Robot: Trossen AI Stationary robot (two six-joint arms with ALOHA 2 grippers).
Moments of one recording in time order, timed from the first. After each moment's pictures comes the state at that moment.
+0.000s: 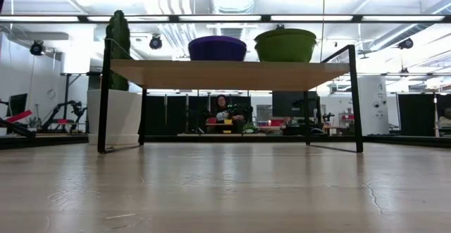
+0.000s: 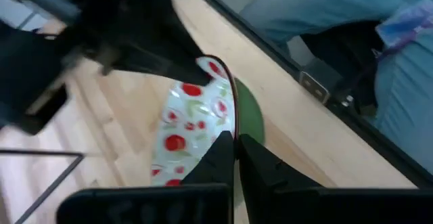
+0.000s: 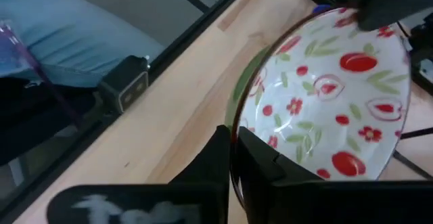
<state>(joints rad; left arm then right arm) -0.61 1.78 1.73 -0.73 -0.23 0.24 0.65 1.79 1.40 -0.38 0.28 -0.13</state>
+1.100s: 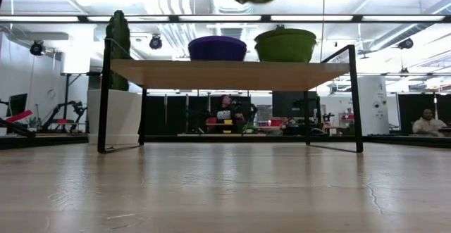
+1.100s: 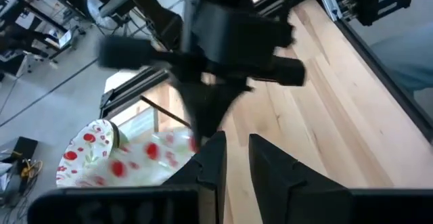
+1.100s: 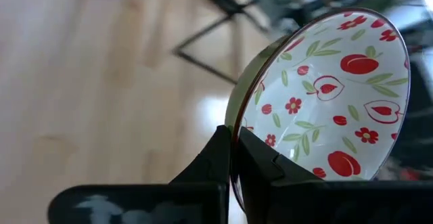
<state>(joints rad) -0.63 1.73 1.85 -0.80 -0.67 0.08 0.63 1.78 1.50 -0.71 0.98 -0.02</state>
